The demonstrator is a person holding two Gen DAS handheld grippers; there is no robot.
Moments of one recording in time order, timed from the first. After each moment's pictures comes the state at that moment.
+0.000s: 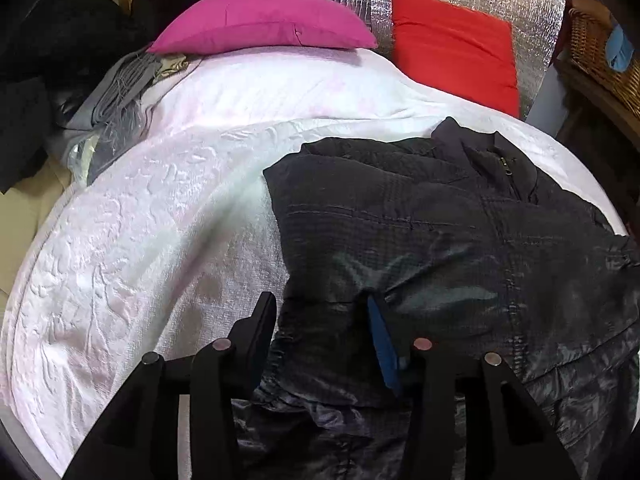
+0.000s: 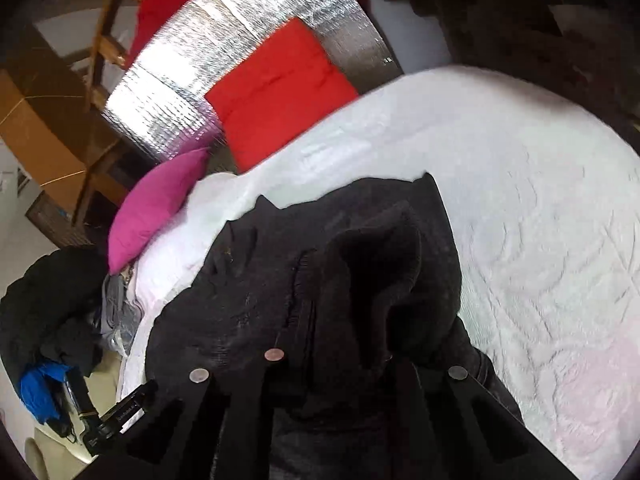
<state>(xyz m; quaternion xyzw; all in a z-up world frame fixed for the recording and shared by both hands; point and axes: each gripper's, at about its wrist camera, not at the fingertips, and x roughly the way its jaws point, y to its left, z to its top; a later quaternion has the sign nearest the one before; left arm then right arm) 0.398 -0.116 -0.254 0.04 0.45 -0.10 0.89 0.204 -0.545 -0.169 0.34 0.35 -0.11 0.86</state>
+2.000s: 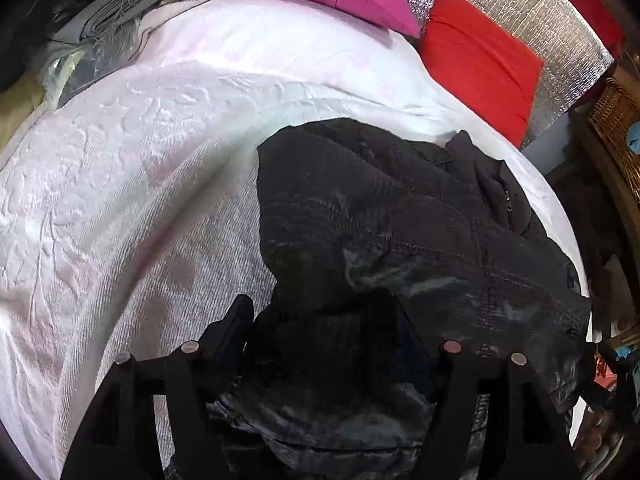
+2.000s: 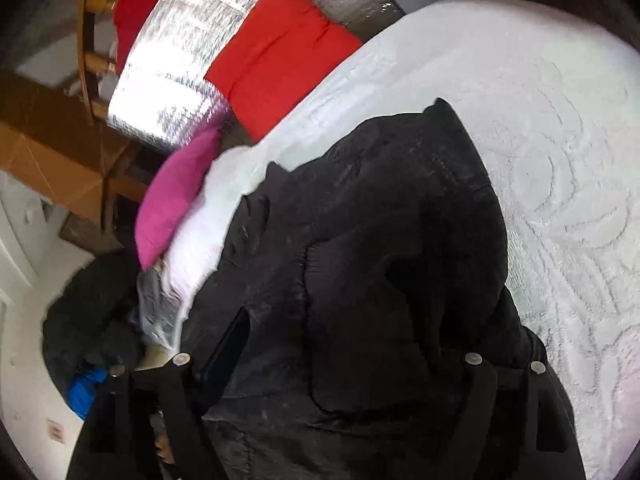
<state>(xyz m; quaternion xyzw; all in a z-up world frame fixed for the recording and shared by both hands) 0.439 -0.086 -0.270 -0.09 0.52 -0.13 0.84 0.229 -0.549 -0.202 0.41 0.39 -0.04 0.82</state>
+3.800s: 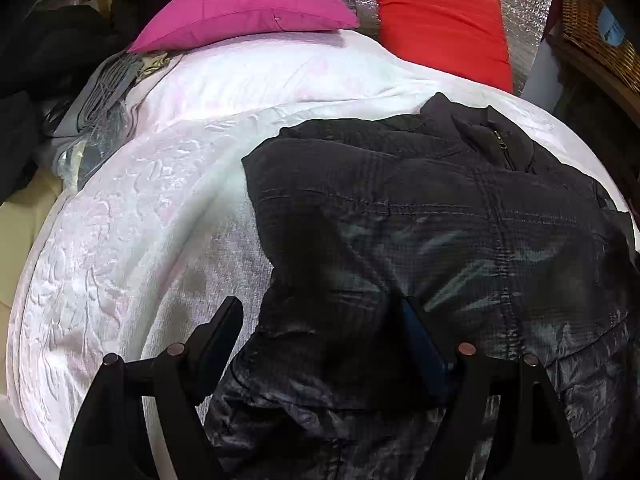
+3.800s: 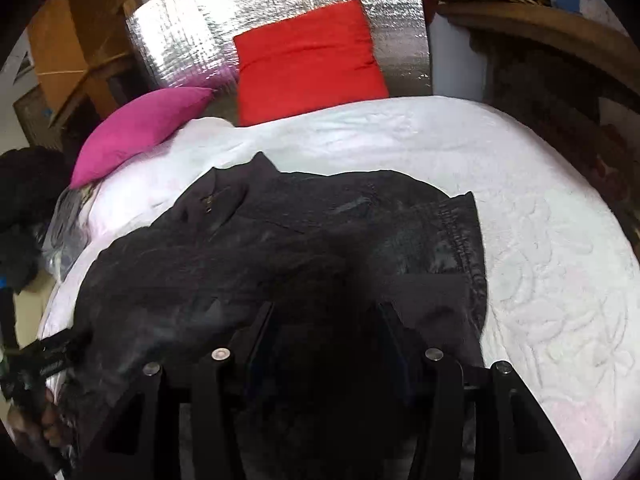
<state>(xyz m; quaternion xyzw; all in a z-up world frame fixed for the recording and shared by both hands) 0.401 -0.130 -0.263 0.07 0.47 -0.11 0.88 0.241 -0.491 -0.159 0.16 0.41 -0.12 0.89</state>
